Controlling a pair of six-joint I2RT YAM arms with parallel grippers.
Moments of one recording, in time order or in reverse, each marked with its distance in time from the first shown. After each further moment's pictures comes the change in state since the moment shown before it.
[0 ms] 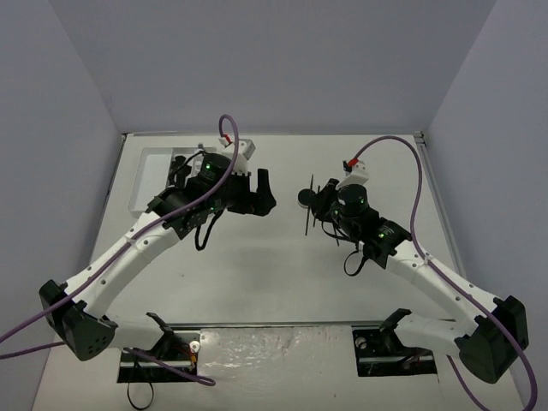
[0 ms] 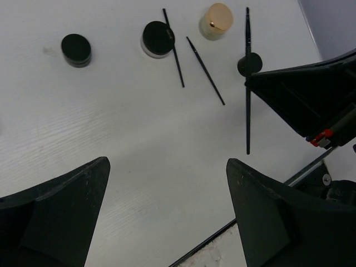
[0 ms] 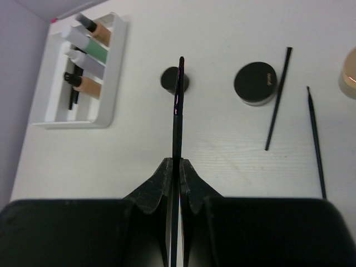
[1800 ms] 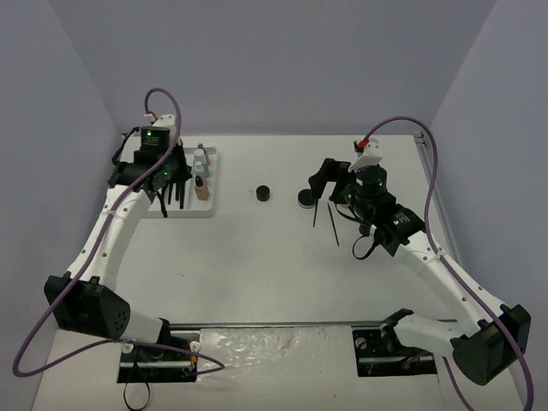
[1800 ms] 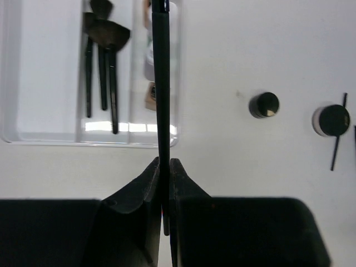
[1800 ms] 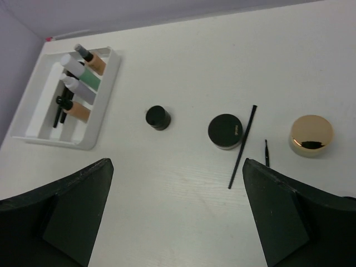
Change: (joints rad) left arm 0.484 0.112 0.086 -0.068 -0.075 0.170; right arm -0.131 0.003 0.140 -0.052 -0.071 -0.234
